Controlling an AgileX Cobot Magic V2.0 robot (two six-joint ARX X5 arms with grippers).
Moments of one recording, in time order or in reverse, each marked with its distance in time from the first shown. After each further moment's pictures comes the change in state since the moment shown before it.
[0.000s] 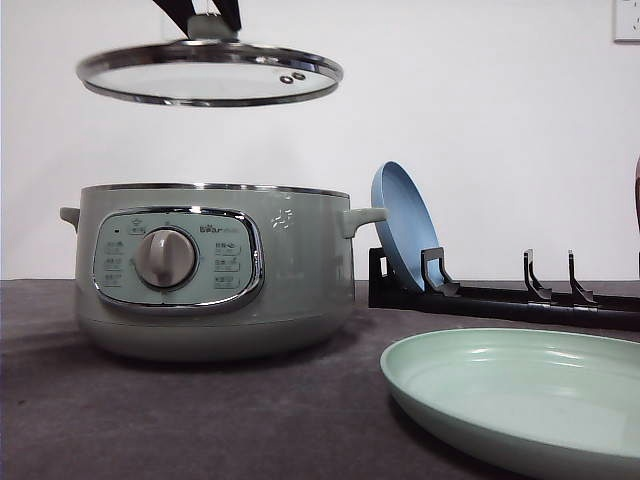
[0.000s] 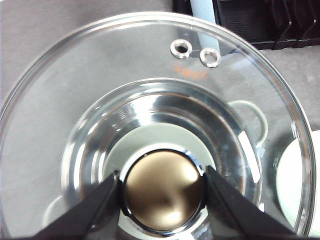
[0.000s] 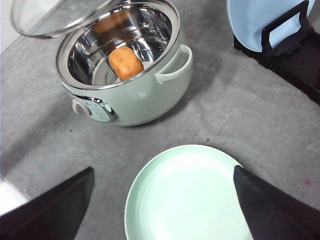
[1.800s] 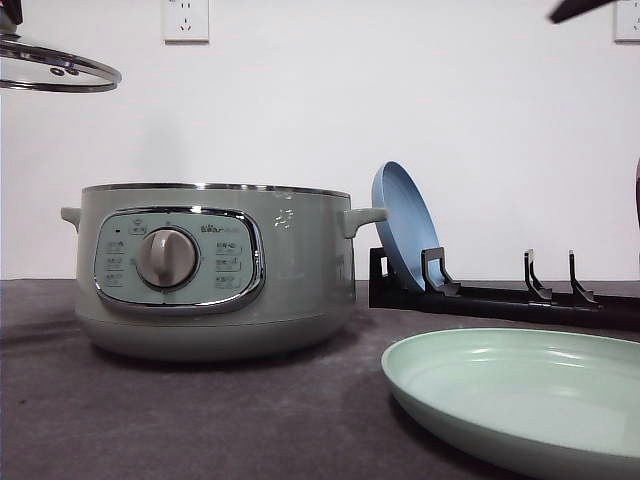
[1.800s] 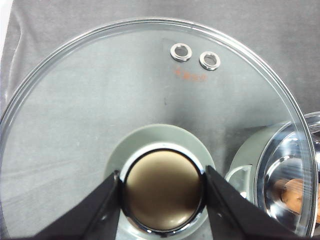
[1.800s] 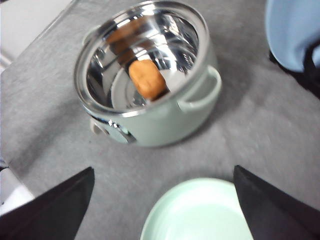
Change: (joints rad) left_arx 0.530 -0.063 0.002 -0.032 -0.019 -0.048; right_arx 0.057 0.369 0.212 0.093 -0.078 -0.021
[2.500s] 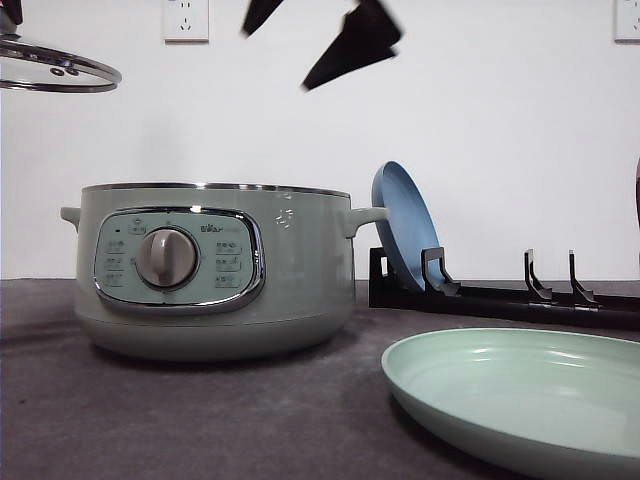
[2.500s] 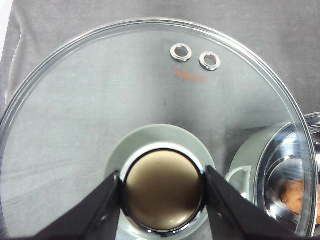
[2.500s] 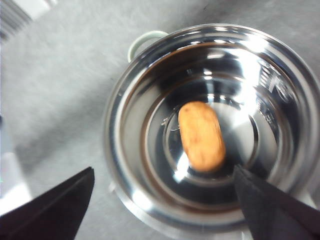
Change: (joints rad) left_arx 0.000 0.000 0.000 0.001 0.000 0.000; right_arx 0.274 0.796 0.743 -0.152 0.035 -0.152
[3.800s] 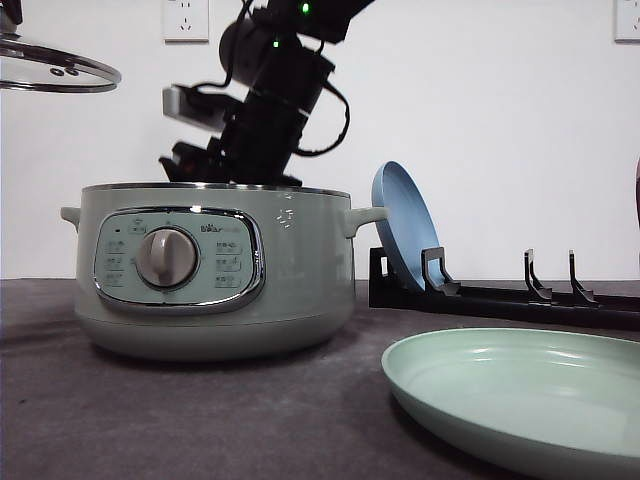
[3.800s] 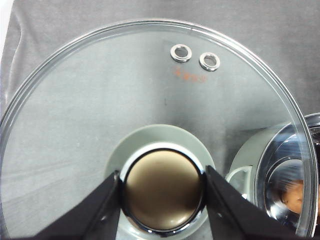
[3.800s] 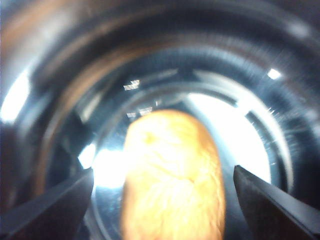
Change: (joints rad) left_arx 0.001 0.000 0.000 0.001 0.000 0.000; right_arx 0.093 0.452 0.195 0.061 0.190 -0.198
